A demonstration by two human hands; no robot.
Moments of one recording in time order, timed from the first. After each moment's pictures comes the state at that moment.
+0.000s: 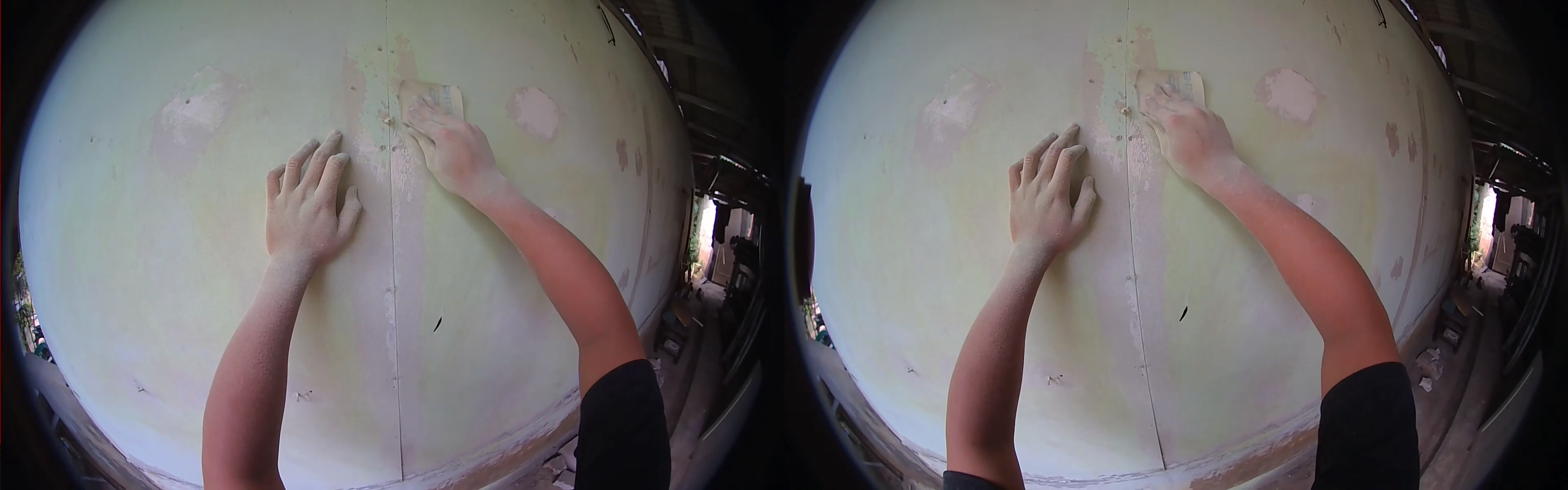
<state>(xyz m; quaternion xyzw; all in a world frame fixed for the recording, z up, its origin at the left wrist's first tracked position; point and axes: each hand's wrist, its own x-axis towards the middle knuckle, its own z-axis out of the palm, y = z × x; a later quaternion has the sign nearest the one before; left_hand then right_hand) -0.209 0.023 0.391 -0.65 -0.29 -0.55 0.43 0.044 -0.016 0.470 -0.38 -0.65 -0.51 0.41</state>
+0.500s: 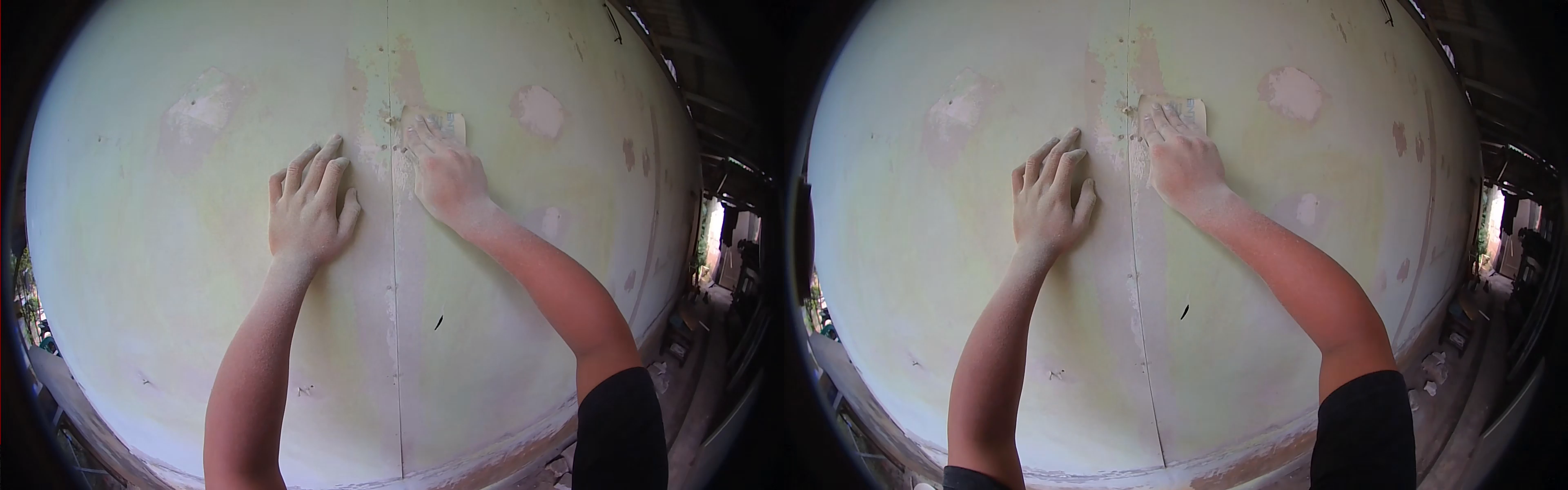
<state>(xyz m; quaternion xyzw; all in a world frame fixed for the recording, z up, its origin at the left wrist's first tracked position) -0.208 0.021 0.387 -0.66 -0.28 -0.56 0.42 0.023 -0.021 0.431 -0.42 -0.61 -0.56 0.37</state>
